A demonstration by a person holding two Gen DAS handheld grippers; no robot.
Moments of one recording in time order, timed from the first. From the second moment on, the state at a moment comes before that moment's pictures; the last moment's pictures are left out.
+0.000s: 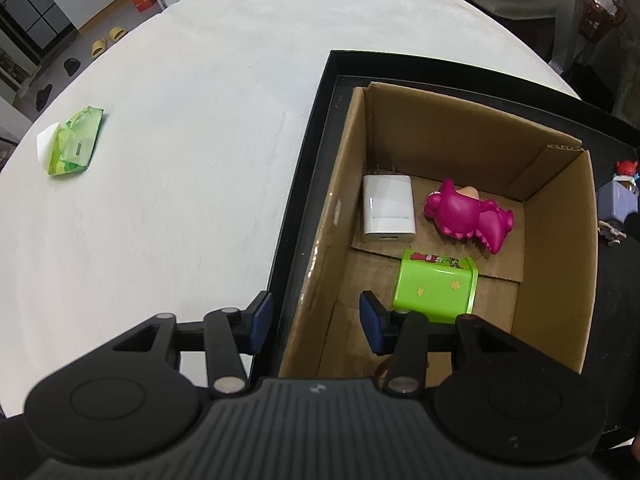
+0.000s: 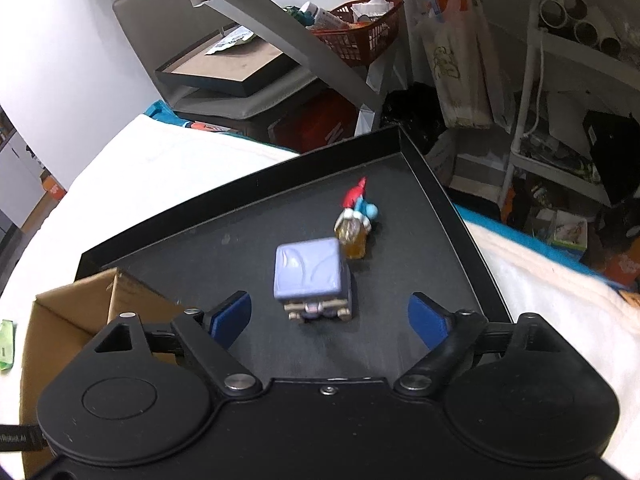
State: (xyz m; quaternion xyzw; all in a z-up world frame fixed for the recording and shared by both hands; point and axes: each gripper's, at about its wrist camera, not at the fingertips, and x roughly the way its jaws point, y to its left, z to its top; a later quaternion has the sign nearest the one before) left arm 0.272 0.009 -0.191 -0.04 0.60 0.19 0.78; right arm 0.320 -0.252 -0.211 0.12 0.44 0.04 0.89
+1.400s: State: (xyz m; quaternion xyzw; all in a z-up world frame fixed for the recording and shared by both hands) left arm 0.273 0.002 -0.187 -0.04 0.60 0.18 0.78; right arm 0.325 -0.231 -0.187 0.07 0.45 0.05 0.89
